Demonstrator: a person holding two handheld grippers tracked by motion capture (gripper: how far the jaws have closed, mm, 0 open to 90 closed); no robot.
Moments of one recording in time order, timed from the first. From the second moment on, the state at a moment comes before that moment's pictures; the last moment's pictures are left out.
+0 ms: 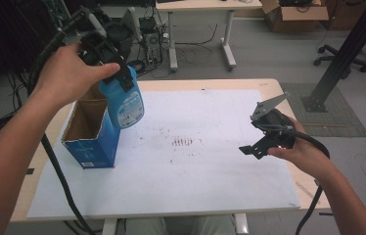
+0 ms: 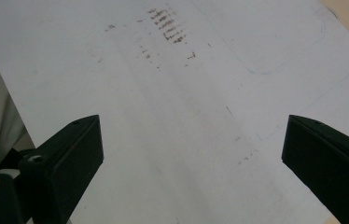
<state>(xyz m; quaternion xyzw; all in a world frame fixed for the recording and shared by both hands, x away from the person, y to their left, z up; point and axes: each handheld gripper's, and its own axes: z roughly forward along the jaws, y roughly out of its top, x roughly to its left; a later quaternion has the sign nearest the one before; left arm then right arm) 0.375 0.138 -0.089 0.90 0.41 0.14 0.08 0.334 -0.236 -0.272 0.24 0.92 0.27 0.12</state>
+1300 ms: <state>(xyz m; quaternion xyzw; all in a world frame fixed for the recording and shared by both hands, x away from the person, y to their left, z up) 0.372 0.226 -0.069 0.72 0.66 0.20 0.09 0.334 -0.270 -0.278 0.24 0.94 0.23 0.11</state>
